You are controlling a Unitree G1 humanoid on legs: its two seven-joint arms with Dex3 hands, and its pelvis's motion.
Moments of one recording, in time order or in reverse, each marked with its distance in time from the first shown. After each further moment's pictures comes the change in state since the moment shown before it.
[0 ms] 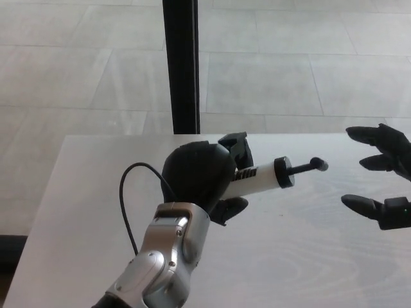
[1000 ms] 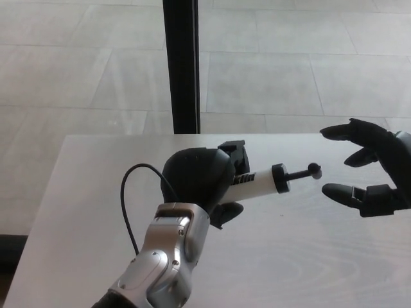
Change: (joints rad) left_arm -0.042 -0.026 0.016 0.028 0.038 0.057 -0.048; right_arm -0.034 0.048 0.053 0.017 -0.239 -0.121 -0.130
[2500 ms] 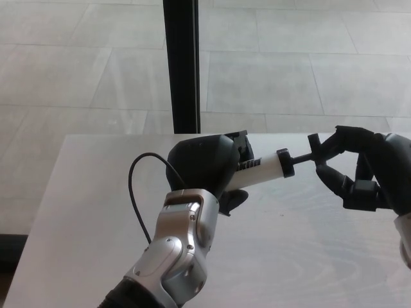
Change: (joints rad) left_arm -0.042 -0.051 0.011 0.032 -0.003 0.072 -0.007; right_arm -0.020 0.080 -0.016 0.109 -0.106 -0.127 -0.179
